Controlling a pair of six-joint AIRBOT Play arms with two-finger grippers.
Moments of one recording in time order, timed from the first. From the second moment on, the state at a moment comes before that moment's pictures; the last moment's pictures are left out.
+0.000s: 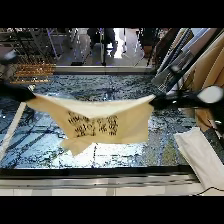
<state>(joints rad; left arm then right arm) 0.23 -1.34 1.89 1.17 -1.52 -1.10 -0.02 -1.13 1.44 -1.00 1.21 1.13</state>
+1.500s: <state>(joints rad) 0.22 -1.80 1.83 1.04 -1.02 -1.18 -0.05 -1.51 1.23 -0.99 0.62 1.29</state>
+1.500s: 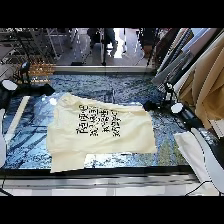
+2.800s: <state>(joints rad) 0.43 -1.33 0.70 0.95 -1.28 -1.18 -0.43 -1.44 0.78 -0.86 1.29 1.02</state>
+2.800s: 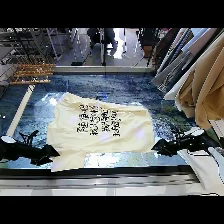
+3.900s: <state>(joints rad) 0.44 -1.35 0.69 0.84 -1.16 -1.20 -0.42 -1.45 0.78 -0.87 1.21 1.03</state>
